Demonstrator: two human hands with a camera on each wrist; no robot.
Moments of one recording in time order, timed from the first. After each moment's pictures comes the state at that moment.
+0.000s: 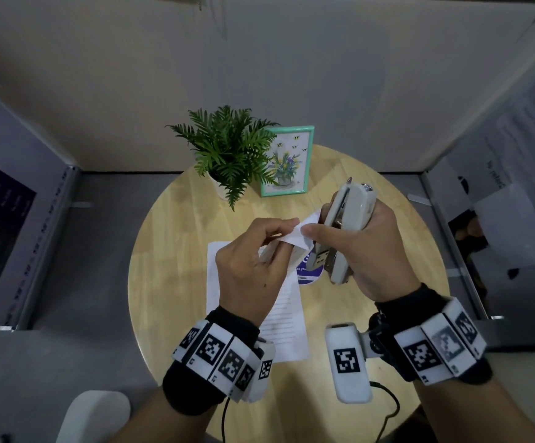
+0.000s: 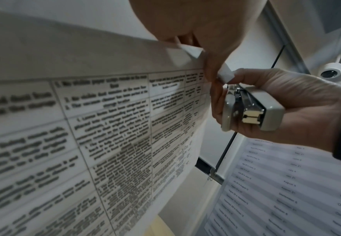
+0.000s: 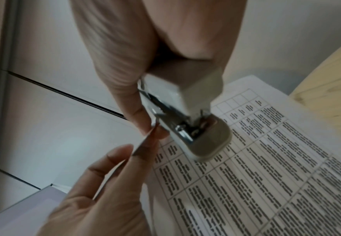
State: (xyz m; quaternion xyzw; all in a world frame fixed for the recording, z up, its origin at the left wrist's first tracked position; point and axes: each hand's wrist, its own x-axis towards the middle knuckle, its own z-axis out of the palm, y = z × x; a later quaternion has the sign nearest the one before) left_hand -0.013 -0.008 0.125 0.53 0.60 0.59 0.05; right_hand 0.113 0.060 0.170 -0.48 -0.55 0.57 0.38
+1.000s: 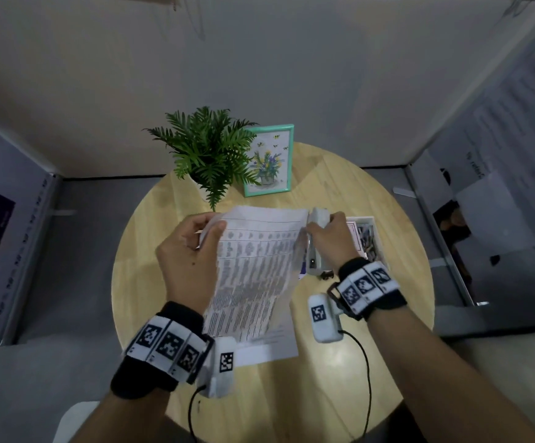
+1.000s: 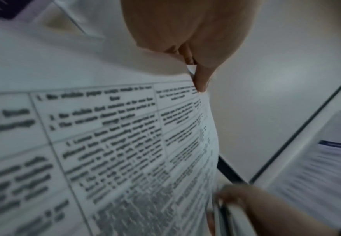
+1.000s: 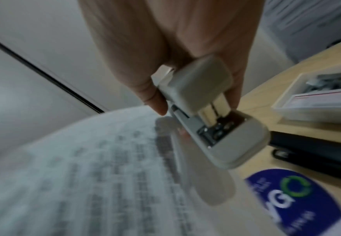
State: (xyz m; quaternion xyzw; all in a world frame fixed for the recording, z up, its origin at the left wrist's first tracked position) left_hand -0.054 -0.002 0.103 0.34 0.67 0.61 0.24; right_hand 0.126 0.117 0.059 -0.67 -0.50 0.51 0.20
